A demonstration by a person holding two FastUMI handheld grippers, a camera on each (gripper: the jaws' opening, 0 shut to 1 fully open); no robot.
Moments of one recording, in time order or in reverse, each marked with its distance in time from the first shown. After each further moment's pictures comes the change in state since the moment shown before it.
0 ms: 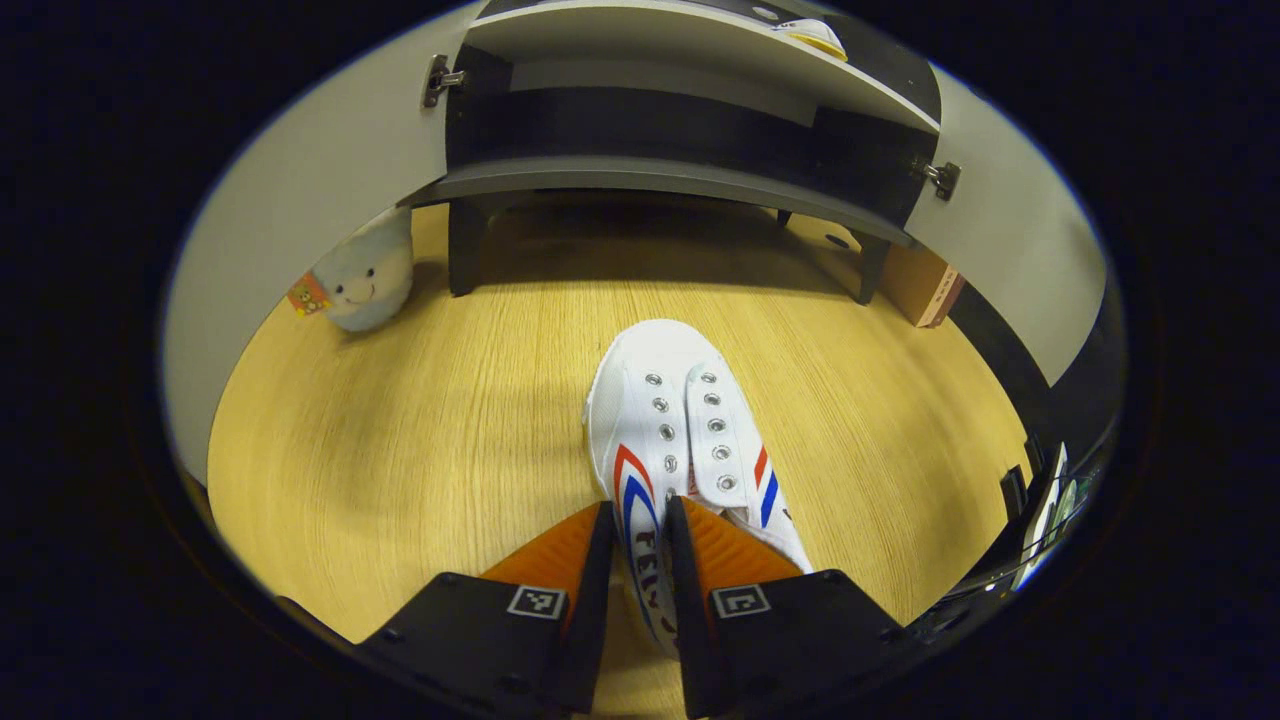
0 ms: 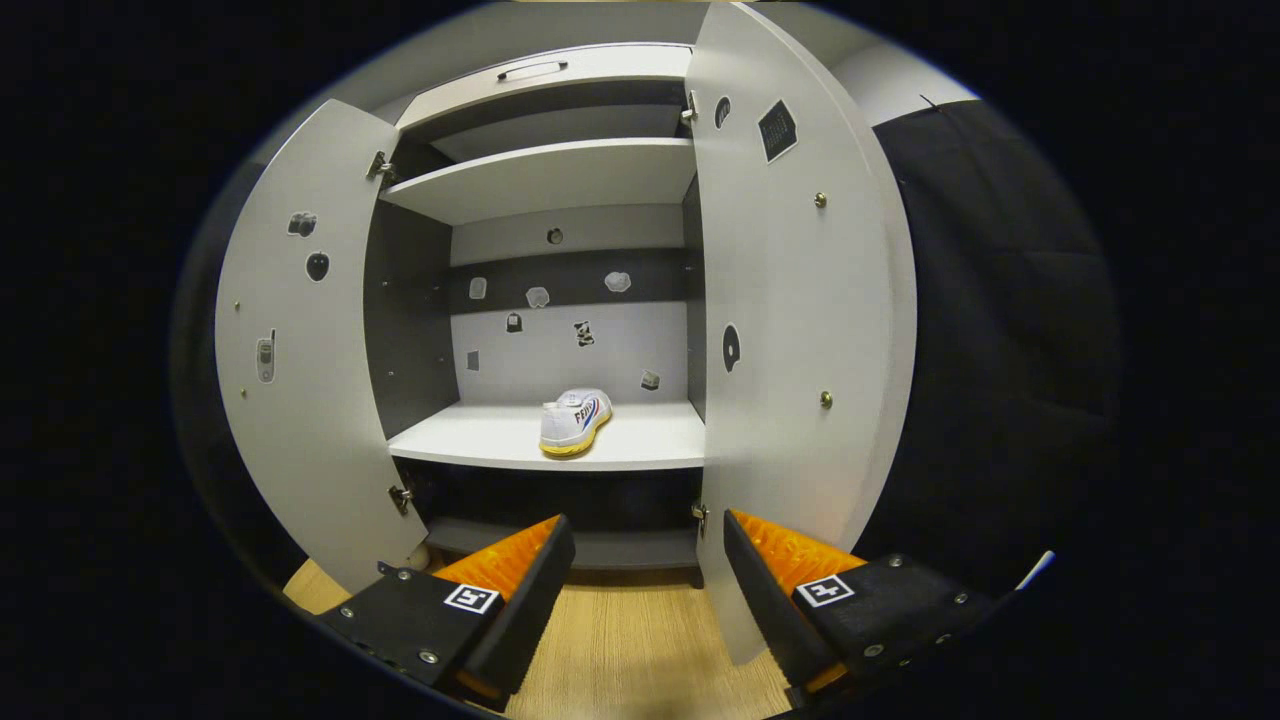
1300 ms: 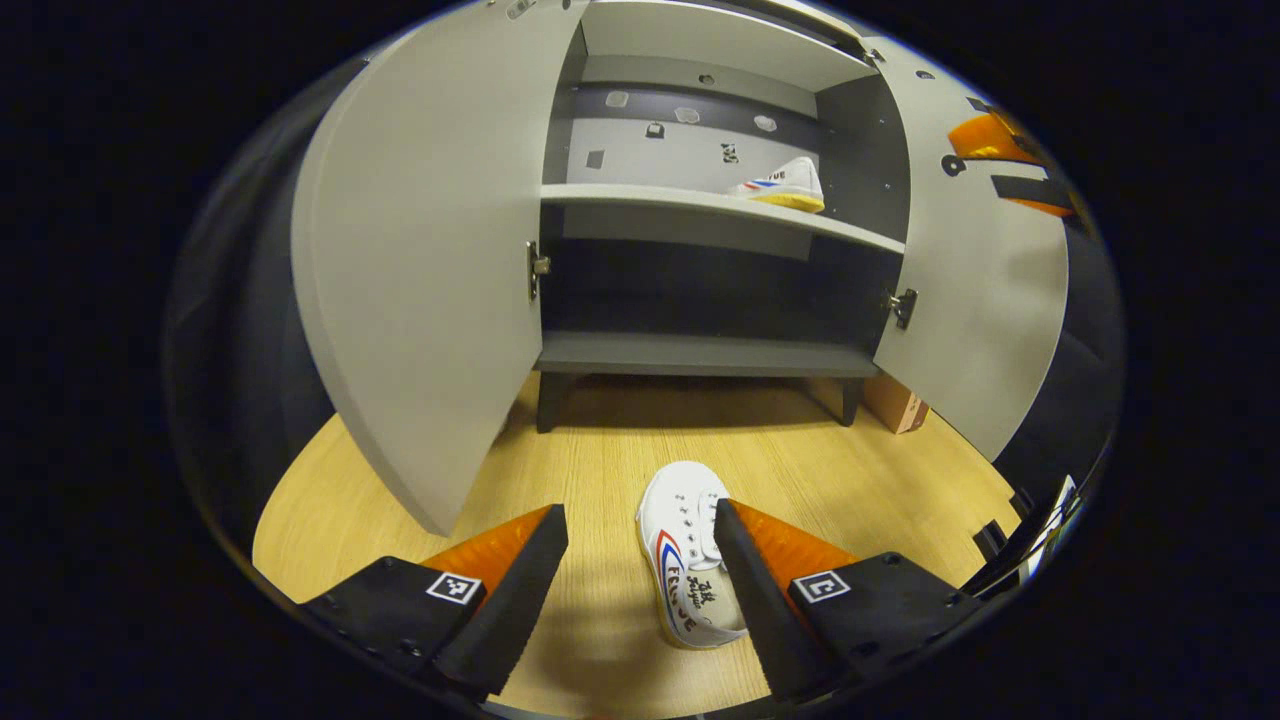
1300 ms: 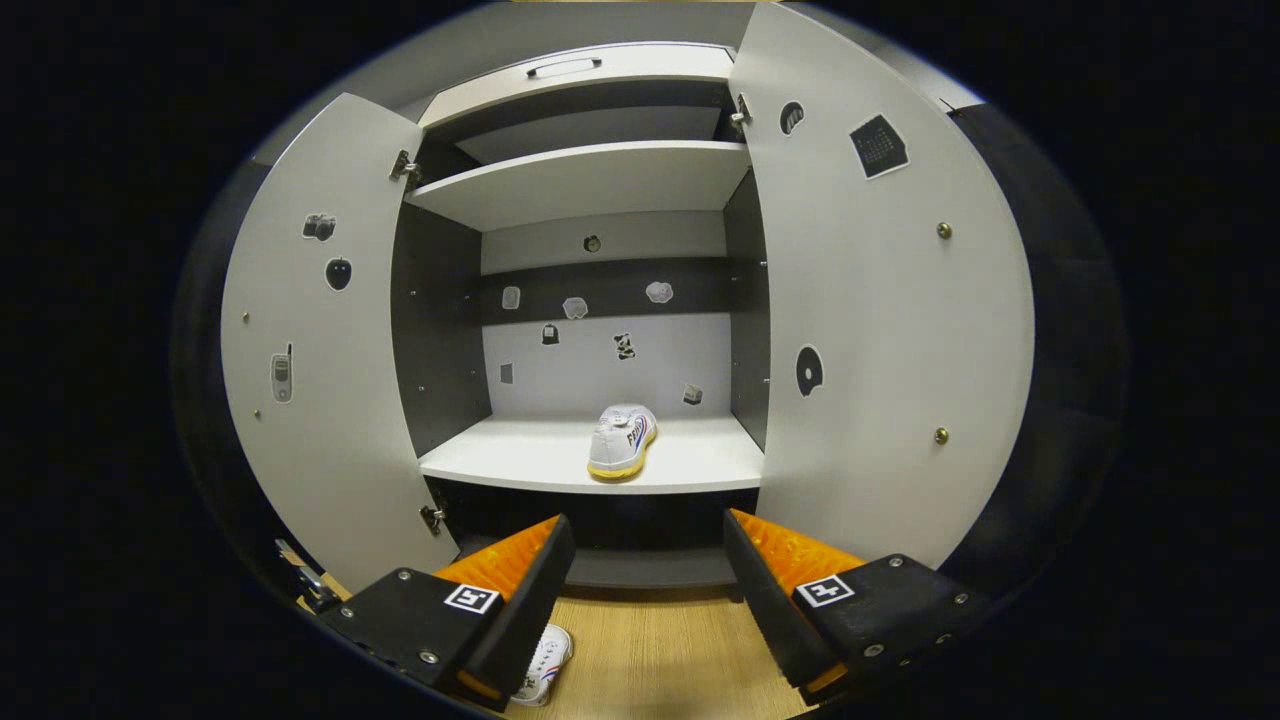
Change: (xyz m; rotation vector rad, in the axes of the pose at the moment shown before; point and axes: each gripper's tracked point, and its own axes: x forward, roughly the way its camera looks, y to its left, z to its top) left arm -0.091 0.015 0.063 -0.030 -0.371 0.075; right arm 0.020 0.044 0.016 0.003 -0.018 0.069
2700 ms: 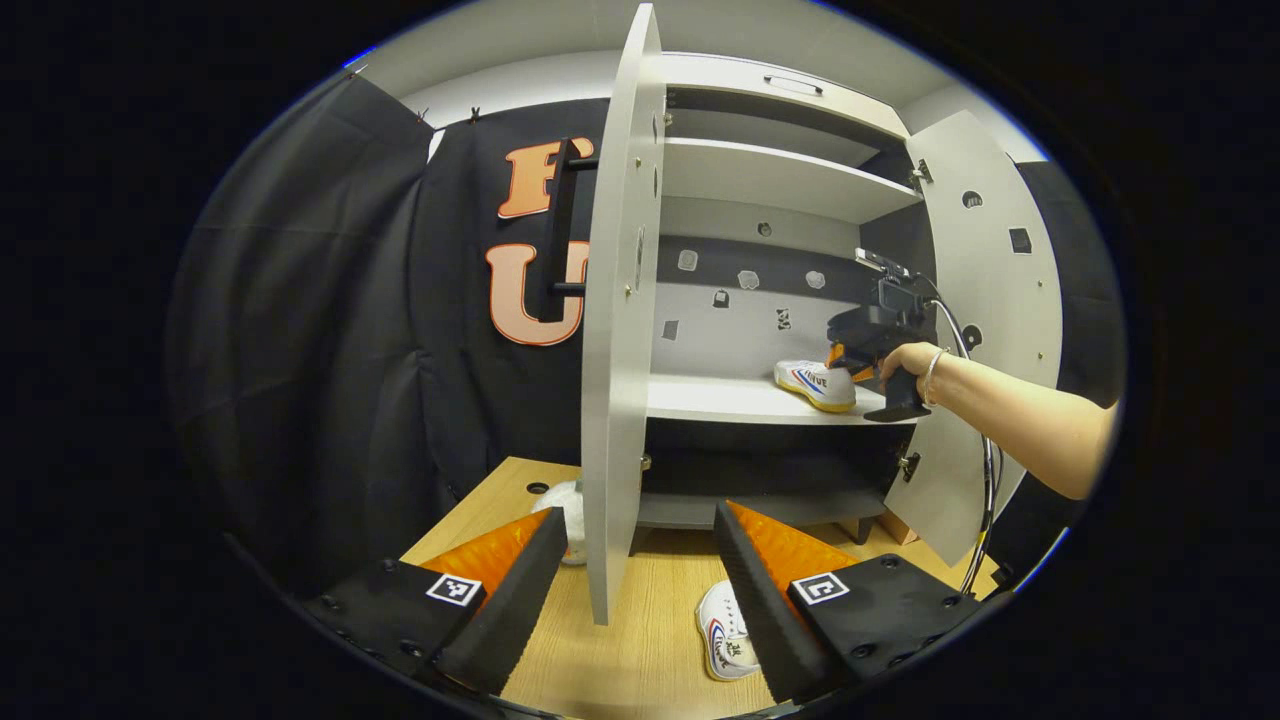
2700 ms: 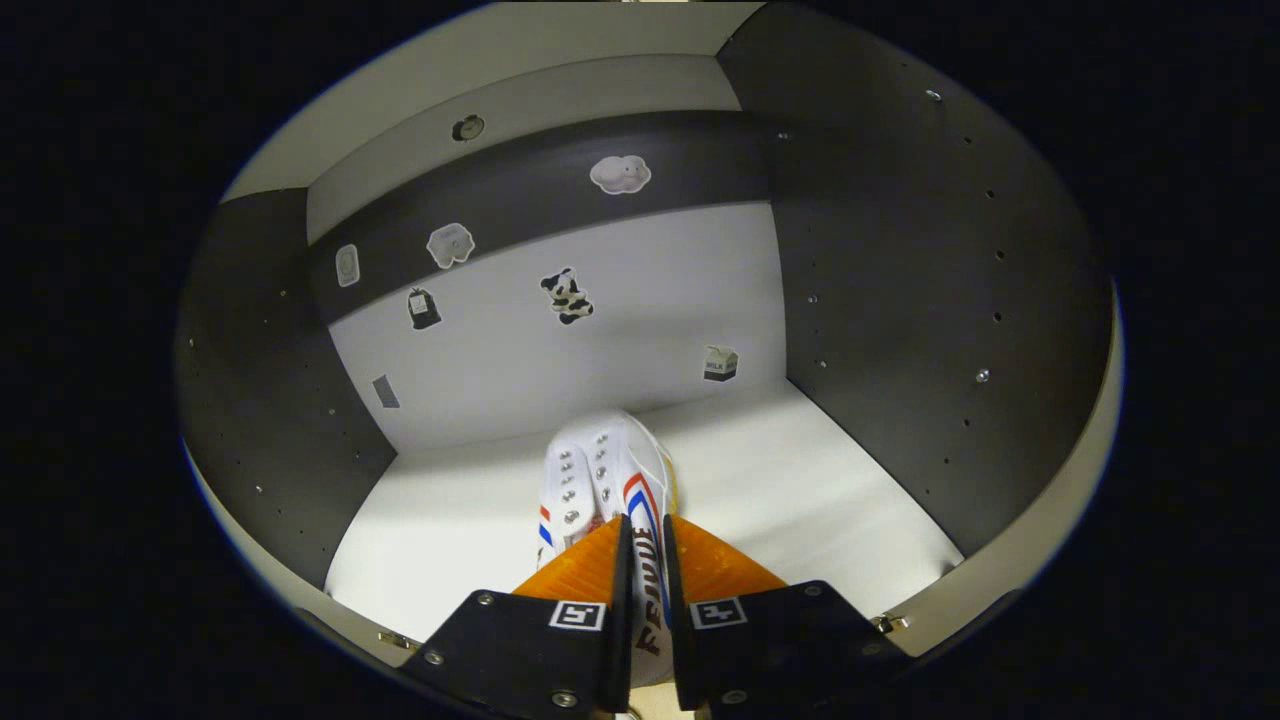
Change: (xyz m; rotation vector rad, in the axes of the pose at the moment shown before) left arm -0.161 0.059 0.180 -0.033 -0.355 0.161; right arm 0.304 0.013 0.016 0.190 0.232 -0.112
